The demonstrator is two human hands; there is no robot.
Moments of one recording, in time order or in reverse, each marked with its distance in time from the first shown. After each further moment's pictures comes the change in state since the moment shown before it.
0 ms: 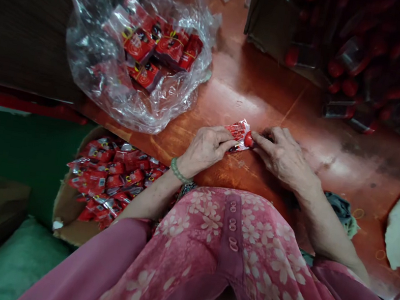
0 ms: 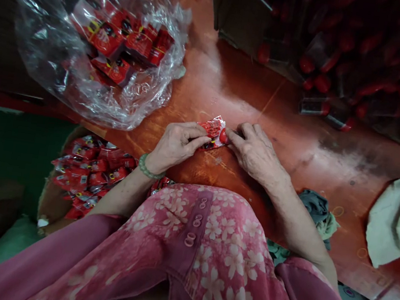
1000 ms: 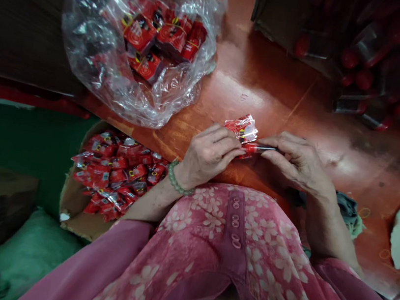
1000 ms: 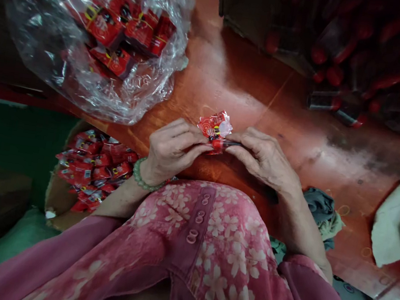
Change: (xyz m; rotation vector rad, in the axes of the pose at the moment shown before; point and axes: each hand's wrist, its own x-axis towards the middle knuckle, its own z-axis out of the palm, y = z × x) left_hand -0.012 0.029 -0.013 0.177 0.313 0.333; right_hand -0.008 0.001 -0.016 0.643 0.158 -0.056
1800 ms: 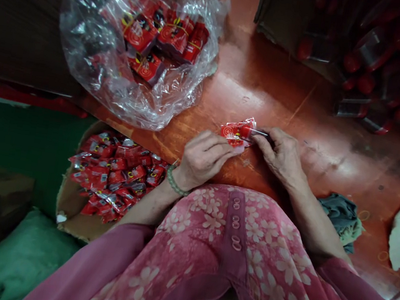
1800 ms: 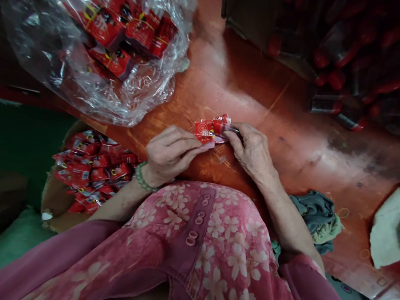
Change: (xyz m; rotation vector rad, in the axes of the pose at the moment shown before) left_hand -0.026 -0.013 0.008 -0.028 0.097 -0.036; right_hand 0.017 0.028 0.046 -0.072 0.202 0.206
